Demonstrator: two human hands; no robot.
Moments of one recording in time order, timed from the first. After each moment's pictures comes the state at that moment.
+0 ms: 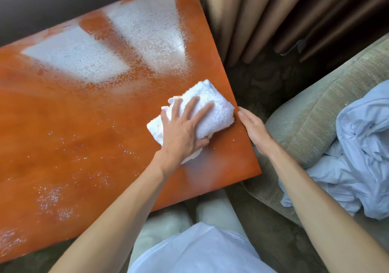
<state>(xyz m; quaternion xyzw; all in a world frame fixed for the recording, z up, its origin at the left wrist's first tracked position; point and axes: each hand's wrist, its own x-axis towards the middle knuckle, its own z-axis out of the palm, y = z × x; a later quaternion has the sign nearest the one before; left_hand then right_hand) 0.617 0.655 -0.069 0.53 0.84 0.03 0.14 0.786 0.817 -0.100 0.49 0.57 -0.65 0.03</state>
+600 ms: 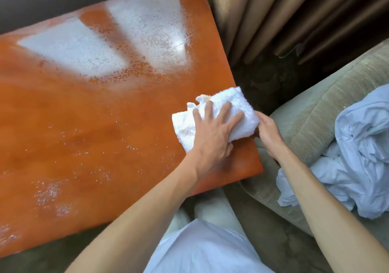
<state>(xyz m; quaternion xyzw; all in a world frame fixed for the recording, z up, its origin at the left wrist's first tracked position) 0.665 0.685 -0.049 0.58 0.80 0.01 0.16 0.795 0.817 -0.092 0.54 0.55 -0.63 -0.01</state>
